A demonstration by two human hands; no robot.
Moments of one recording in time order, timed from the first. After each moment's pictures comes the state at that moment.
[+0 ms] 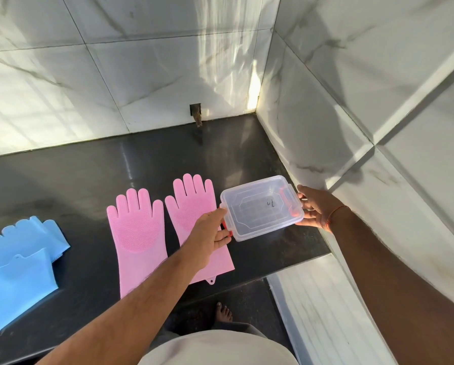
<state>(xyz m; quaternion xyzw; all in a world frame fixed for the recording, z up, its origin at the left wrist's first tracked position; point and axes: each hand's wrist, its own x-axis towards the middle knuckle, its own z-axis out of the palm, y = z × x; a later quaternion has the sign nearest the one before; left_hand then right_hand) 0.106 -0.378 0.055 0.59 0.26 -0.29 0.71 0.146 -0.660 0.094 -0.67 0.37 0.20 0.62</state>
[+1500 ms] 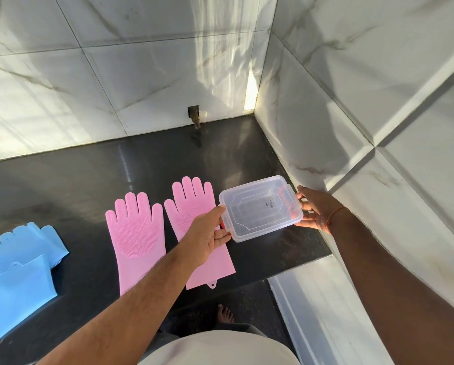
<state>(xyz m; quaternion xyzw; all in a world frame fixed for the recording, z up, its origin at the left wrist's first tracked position) 0.118 -0.376 0.061 0.55 0.28 -0.29 0.73 0.148 -0.663 0.088 -0.66 0.37 0.20 0.62</state>
